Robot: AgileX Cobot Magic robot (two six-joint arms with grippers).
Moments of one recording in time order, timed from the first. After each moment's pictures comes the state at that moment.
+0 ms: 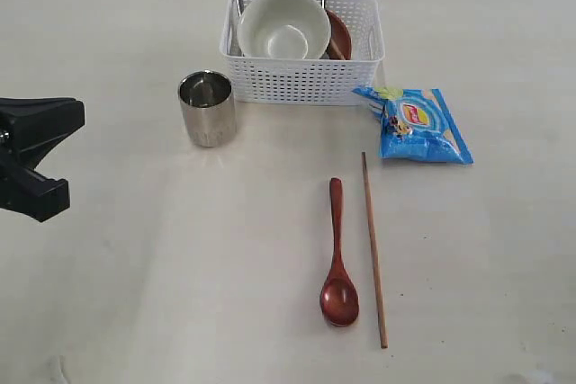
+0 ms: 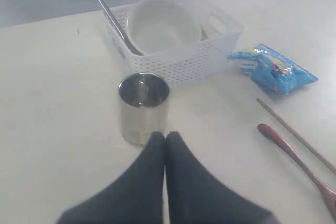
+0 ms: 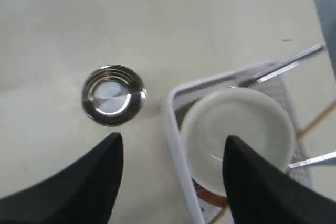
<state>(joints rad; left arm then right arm) -0.39 0.75 -0.28 1.67 -0.06 -1.75 0.72 2.03 -2.10 -0.01 1.21 -0.55</state>
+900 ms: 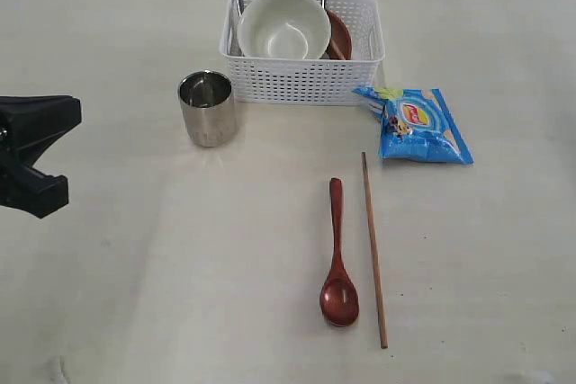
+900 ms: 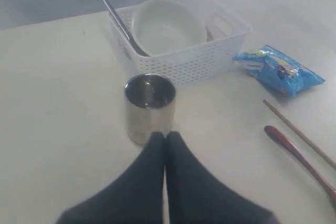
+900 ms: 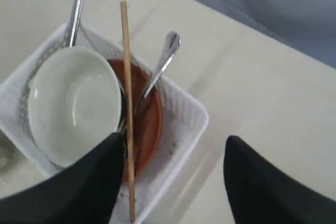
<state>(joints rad) -0.39 0.75 -0.28 1.67 -0.04 -1.75 0.09 1.97 -1.73 0.62 0.87 -0.80</state>
